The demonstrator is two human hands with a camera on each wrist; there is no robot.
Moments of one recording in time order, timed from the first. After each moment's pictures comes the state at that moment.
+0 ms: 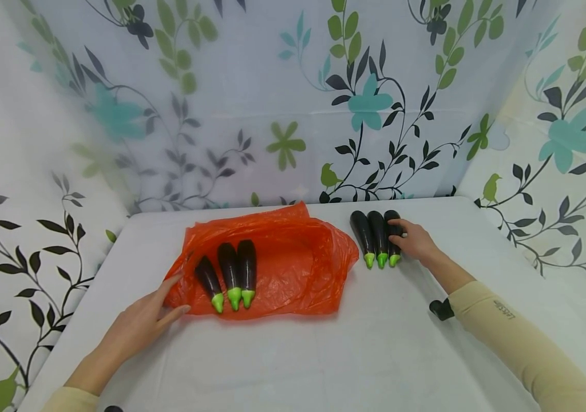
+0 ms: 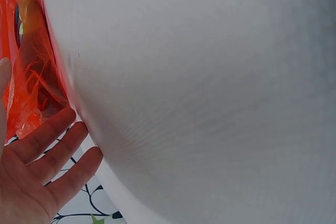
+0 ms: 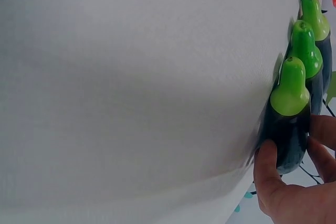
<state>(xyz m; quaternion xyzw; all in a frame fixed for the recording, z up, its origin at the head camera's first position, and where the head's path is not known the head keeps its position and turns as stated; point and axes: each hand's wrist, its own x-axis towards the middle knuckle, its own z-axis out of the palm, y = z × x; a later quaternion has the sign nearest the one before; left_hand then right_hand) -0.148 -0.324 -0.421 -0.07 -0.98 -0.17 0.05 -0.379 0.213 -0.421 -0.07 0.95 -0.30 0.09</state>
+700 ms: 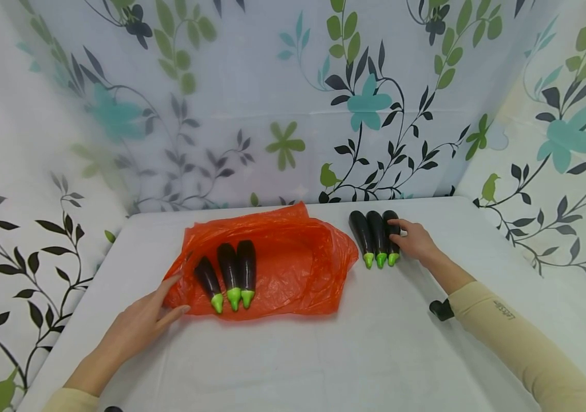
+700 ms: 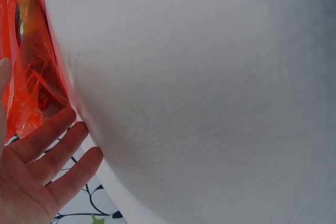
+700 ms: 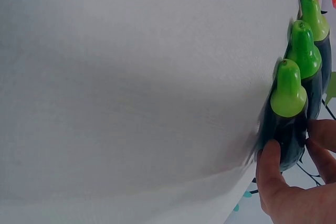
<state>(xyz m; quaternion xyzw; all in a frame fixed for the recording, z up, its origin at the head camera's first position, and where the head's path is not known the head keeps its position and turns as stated) -0.147 -0.323 -0.421 -0.07 -0.98 -0.17 0.06 -0.375 0.211 -0.418 -0.06 0.95 -0.30 0.08</state>
